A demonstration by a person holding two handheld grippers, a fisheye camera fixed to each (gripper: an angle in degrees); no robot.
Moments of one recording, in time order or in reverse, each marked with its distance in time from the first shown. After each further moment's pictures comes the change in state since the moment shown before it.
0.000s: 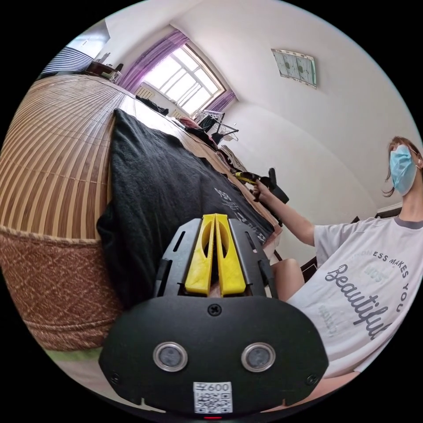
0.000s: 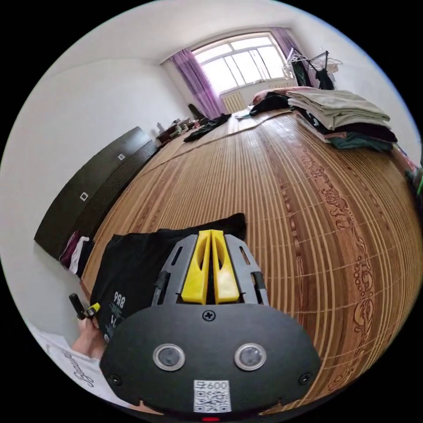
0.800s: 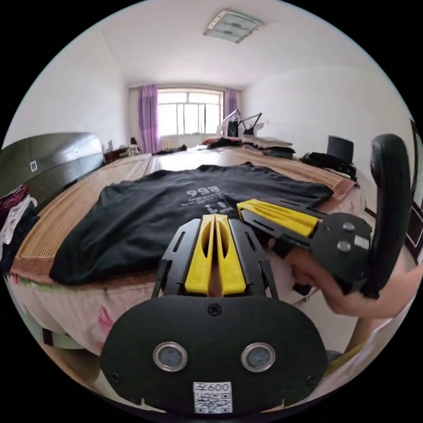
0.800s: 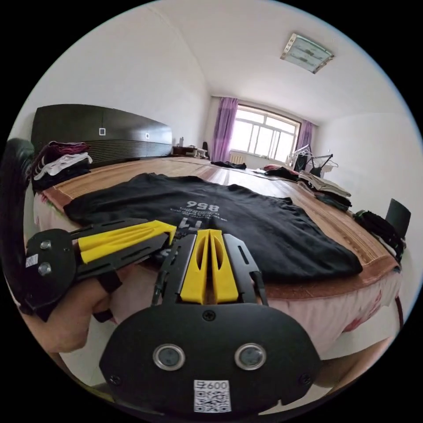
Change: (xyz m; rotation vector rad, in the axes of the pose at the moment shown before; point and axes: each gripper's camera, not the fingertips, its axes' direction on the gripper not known) left arm 0.222 0.177 0.244 0.077 -0.656 0.444; right arm -0.065 0.435 0.301 0.375 0.390 -0.414
